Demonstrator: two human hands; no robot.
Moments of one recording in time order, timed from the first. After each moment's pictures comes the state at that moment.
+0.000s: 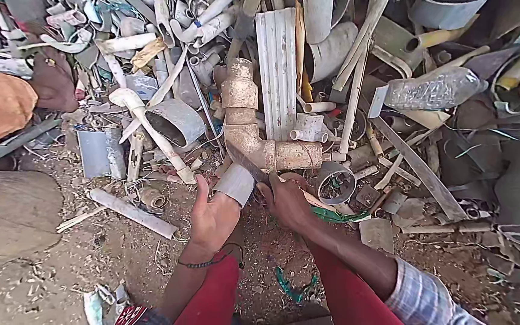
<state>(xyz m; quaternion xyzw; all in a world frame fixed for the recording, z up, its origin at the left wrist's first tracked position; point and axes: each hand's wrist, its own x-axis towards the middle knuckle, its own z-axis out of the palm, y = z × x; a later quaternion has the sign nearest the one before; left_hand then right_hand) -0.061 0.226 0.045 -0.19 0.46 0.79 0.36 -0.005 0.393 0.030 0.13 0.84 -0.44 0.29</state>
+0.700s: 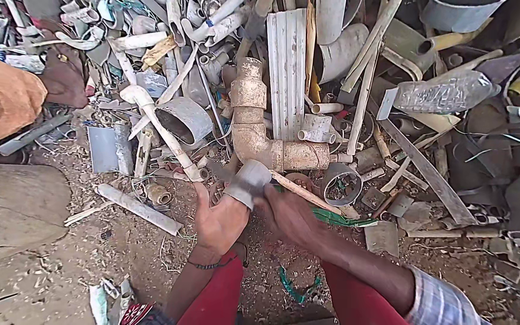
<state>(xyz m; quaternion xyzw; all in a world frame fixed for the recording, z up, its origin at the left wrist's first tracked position) -0.054 0.216 0.039 -0.18 0.38 0.83 0.36 0.001 0.383 0.043 0.07 0.86 -0.43 0.25</state>
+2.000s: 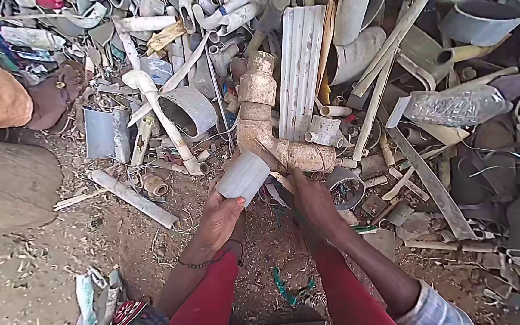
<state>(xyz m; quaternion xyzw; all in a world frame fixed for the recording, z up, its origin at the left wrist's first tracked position) -0.049 0.212 0.035 -0.15 0.54 0.79 0.26 0.007 0.411 0.014 0.14 0.91 -0.31 0.23</state>
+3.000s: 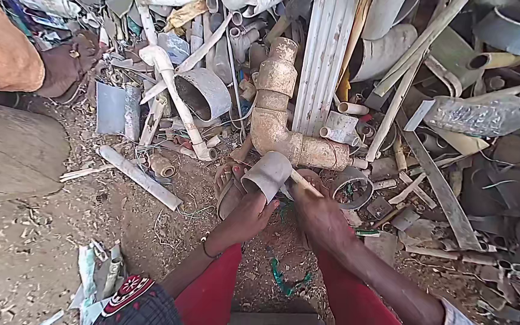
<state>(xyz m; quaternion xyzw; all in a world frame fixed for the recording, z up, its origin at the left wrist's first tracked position) -0.042 0.212 0.033 0.21 0.82 0.32 0.43 0.037 0.394 0.024 0.02 0.96 -0.27 0.08</state>
